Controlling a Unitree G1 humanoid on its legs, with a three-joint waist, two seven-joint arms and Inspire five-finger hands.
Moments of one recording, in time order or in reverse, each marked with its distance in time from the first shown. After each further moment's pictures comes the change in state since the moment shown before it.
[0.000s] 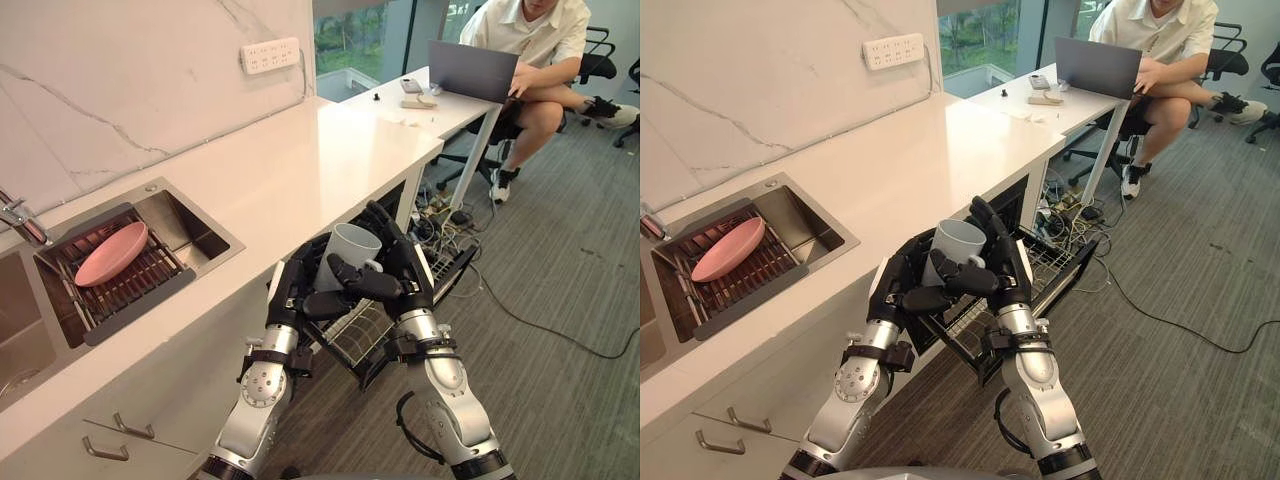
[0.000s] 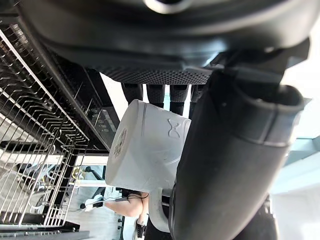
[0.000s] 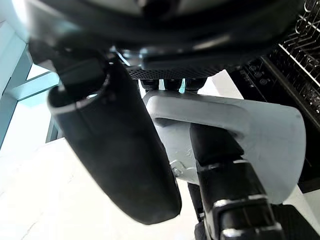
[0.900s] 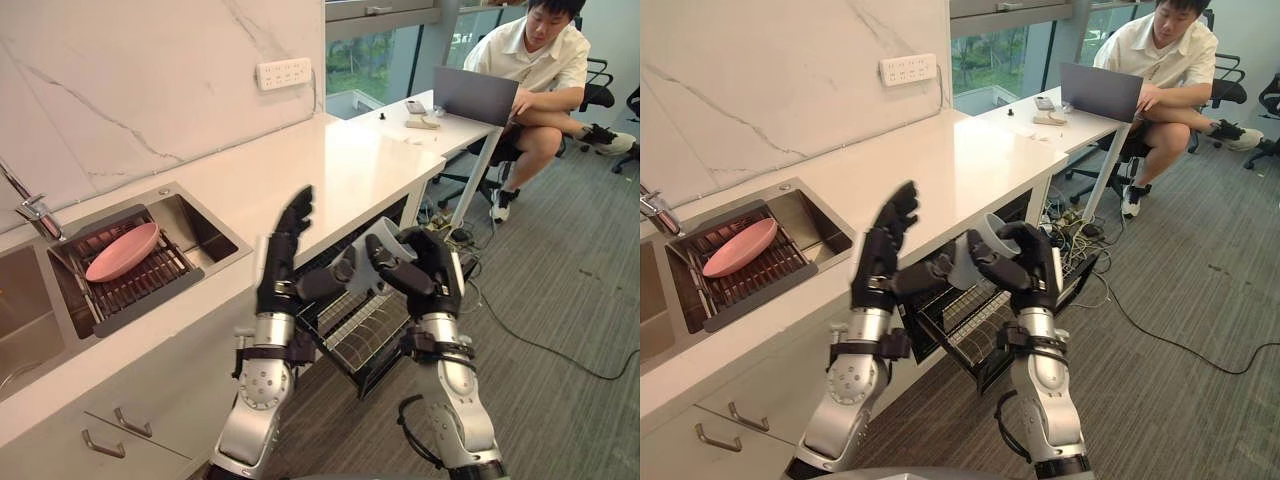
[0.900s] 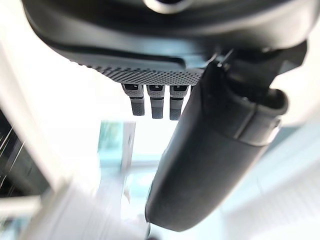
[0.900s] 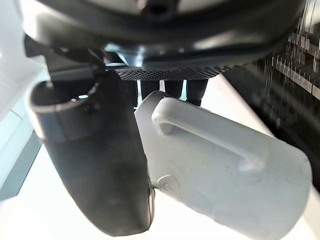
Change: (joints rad) left arm 0.045 -0.064 0.115 -0.209 0.104 -0.031 0.137; right arm 0.083 0.089 -0.197 -0.017 -0.038 -0.047 -0.070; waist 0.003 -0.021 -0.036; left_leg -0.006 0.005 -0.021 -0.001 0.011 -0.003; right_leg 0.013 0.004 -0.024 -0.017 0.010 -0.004
